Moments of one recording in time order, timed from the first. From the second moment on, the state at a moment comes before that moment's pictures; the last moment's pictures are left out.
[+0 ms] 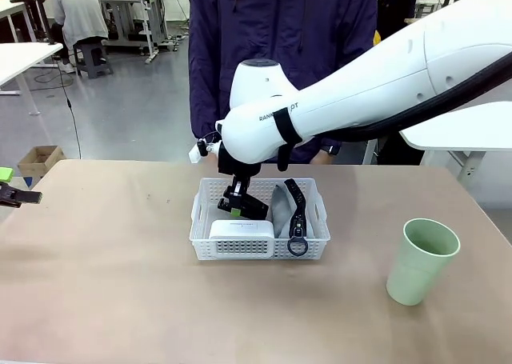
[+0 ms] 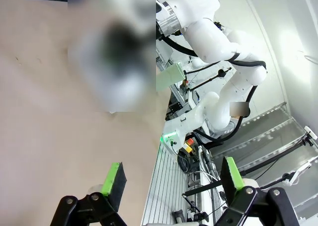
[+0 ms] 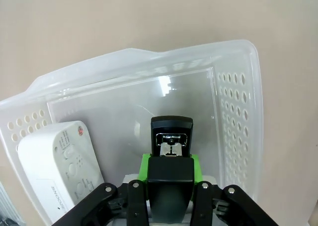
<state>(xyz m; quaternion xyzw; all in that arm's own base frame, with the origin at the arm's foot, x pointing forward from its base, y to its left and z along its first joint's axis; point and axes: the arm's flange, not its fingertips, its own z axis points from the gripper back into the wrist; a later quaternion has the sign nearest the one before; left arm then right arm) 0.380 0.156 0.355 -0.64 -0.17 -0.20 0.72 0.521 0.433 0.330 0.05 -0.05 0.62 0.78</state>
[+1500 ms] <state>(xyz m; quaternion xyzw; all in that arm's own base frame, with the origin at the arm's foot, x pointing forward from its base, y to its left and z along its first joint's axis) 0.380 0.156 0.356 -0.64 -0.17 -0.20 0.72 0.473 0.341 0.427 0.09 -0.13 0.58 0.80</state>
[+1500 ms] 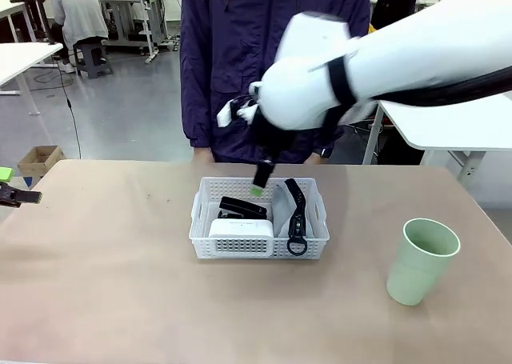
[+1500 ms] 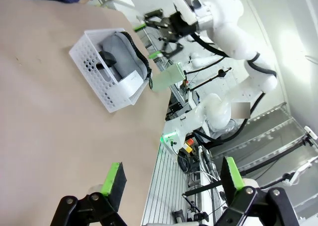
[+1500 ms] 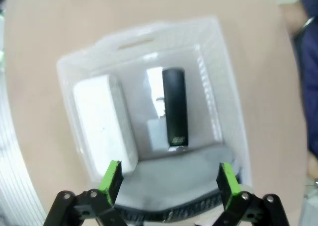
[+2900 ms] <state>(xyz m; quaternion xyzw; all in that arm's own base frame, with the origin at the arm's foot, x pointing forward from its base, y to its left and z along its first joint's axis) 0.380 0.157 0.355 -0.64 -0.17 -0.20 0.72 0.398 -0.106 0.307 0.70 -0.20 0.02 0.68</state>
